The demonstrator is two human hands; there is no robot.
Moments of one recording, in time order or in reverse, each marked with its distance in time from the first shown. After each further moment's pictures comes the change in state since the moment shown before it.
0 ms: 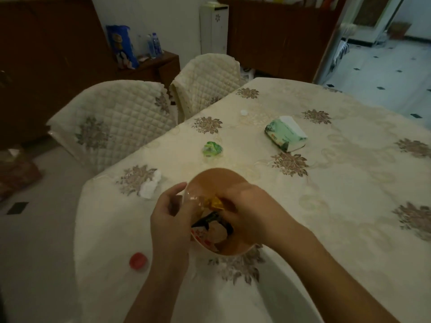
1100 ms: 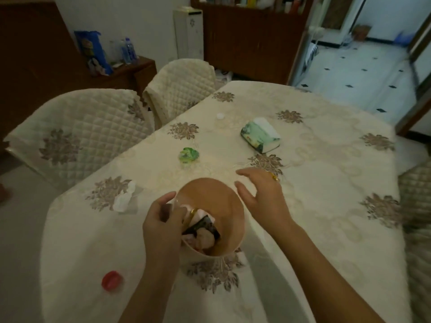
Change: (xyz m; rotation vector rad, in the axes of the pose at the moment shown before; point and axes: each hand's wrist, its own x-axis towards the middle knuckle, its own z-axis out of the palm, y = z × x) left_hand 0.007 -0.022 0.032 0.080 -0.072 0.003; right_hand -0.019 0.080 0.013 0.275 0.565 0.270
